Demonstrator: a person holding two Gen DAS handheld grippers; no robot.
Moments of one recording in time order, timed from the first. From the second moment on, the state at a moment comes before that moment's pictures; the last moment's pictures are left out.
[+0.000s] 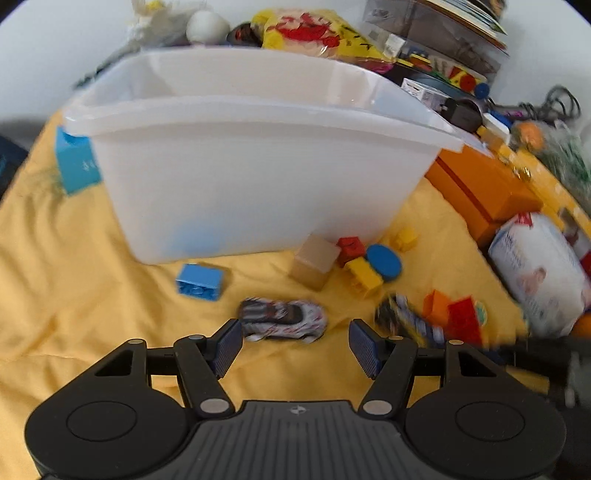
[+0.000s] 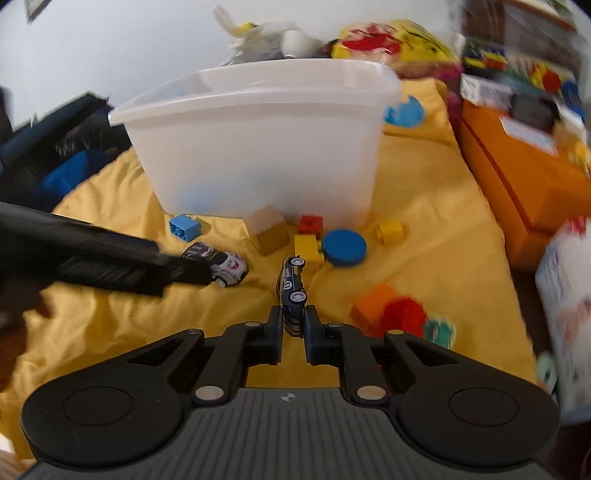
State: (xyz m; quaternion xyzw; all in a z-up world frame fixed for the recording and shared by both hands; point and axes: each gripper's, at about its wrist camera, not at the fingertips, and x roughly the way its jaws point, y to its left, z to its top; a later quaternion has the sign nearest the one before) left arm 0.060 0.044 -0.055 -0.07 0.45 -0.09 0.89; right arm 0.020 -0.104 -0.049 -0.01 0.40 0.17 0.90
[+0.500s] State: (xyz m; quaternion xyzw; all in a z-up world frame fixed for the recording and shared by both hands) left arm 0.079 0.060 -0.066 -0.09 0.47 -0.07 0.88; right arm -0.001 -0.117 -0.049 0.02 0.40 0.17 0.90
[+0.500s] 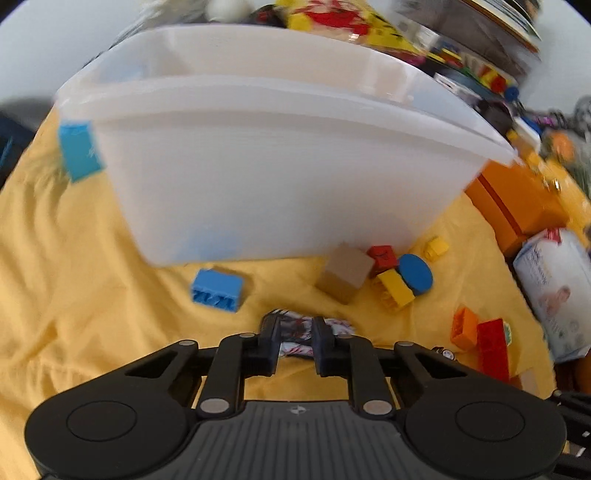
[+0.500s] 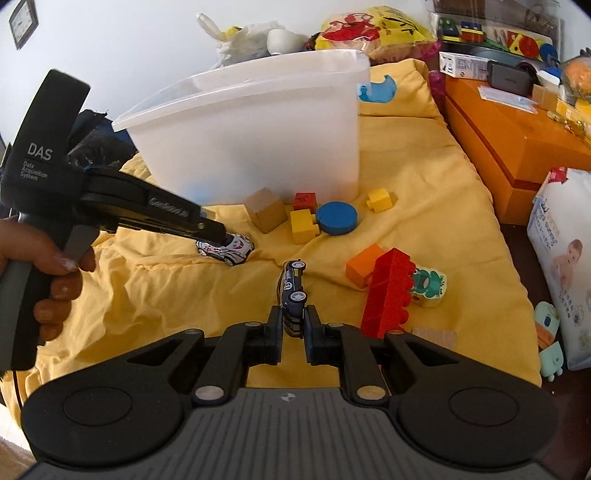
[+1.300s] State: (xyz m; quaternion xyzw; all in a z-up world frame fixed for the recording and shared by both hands) left arm 0.105 0.051 -0.070 -0.21 0.51 0.05 0.83; right arm -0.019 -0.108 -0.047 0.01 0.40 0.17 0.90
